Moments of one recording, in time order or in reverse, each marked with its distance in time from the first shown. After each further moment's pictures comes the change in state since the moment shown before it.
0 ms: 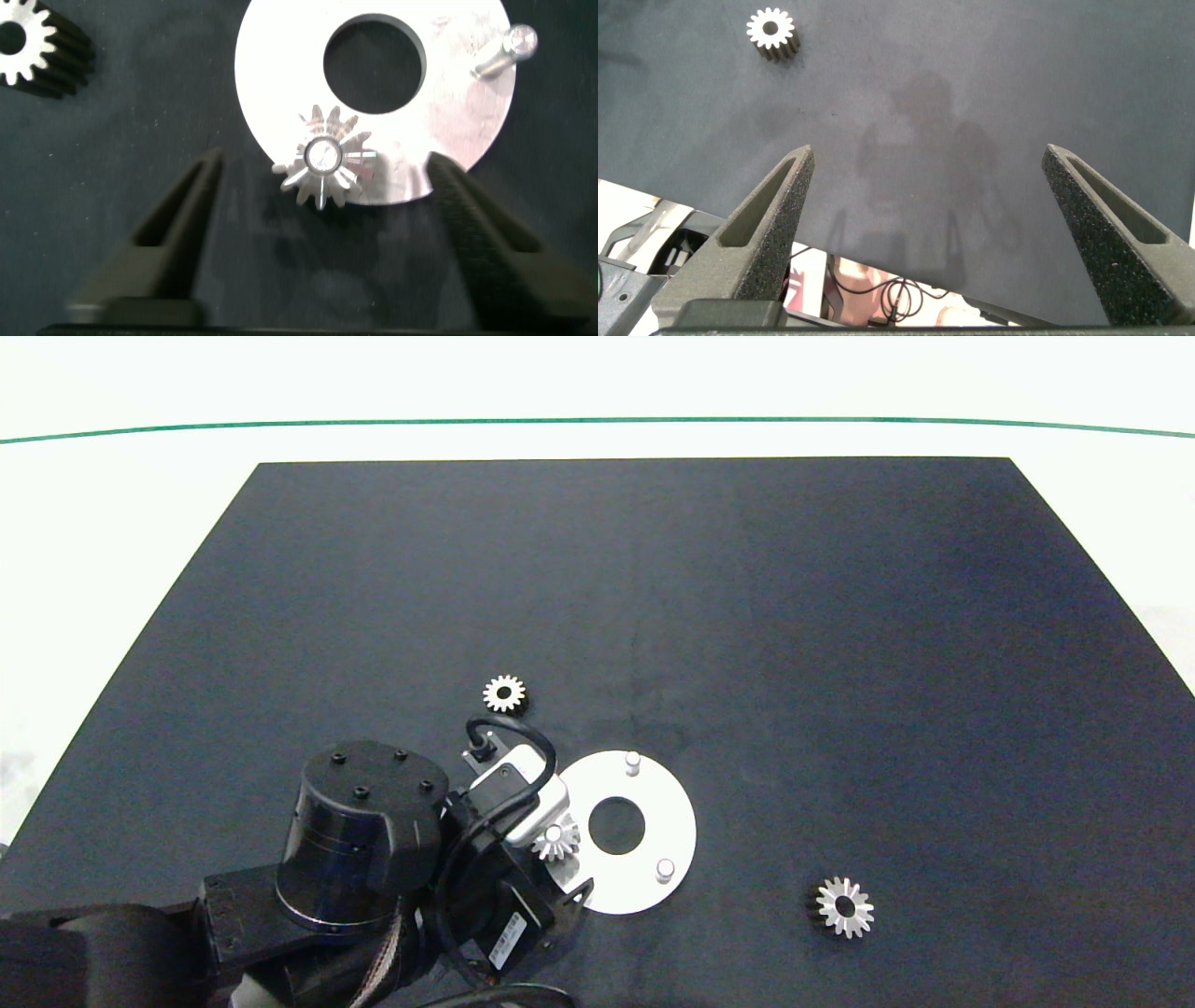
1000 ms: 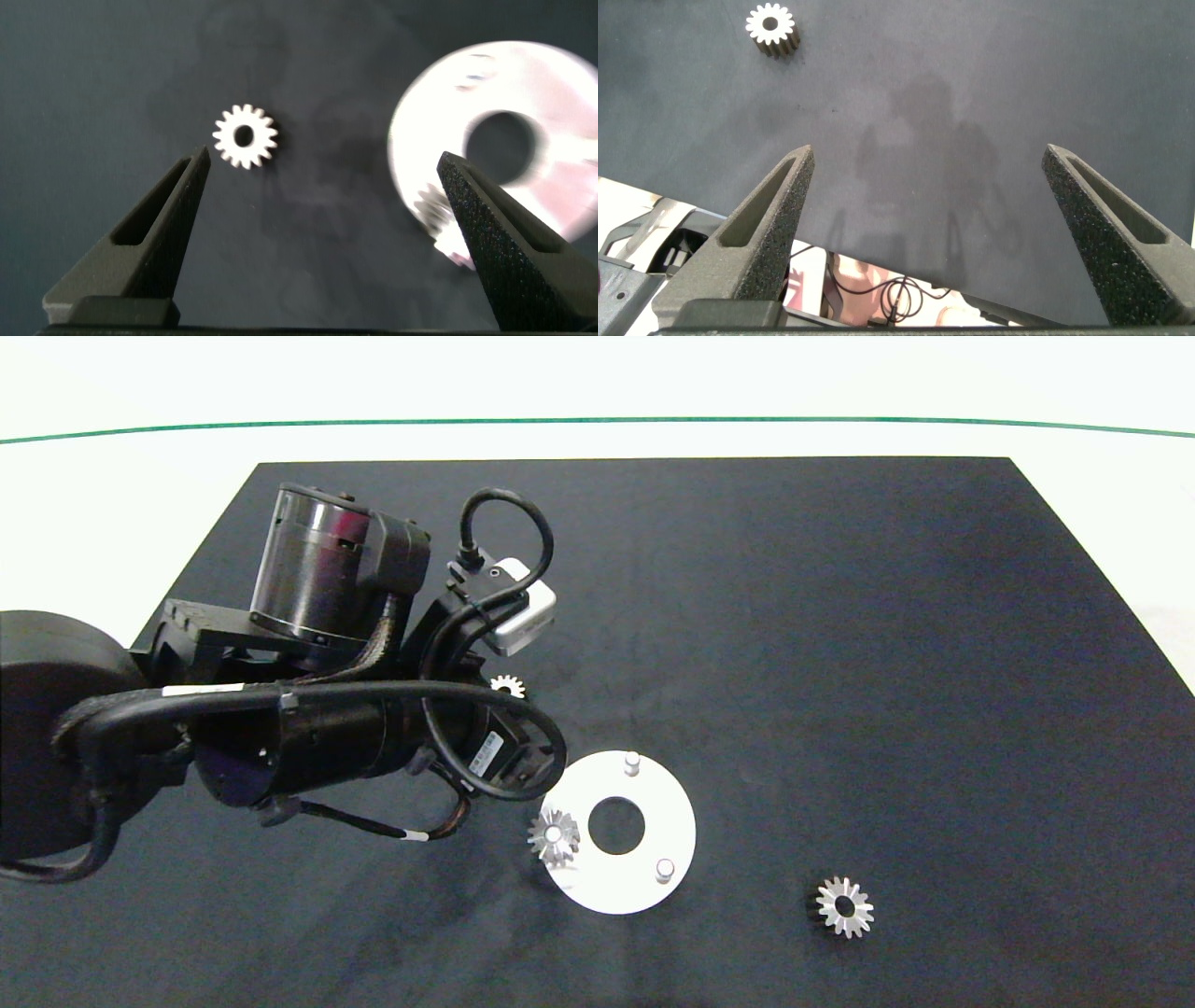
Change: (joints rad) left arm 0.150 0.000 -0.567 0.599 0.013 0.119; right arm 0.000 -0.021 0.016 0.000 0.000 -0.001
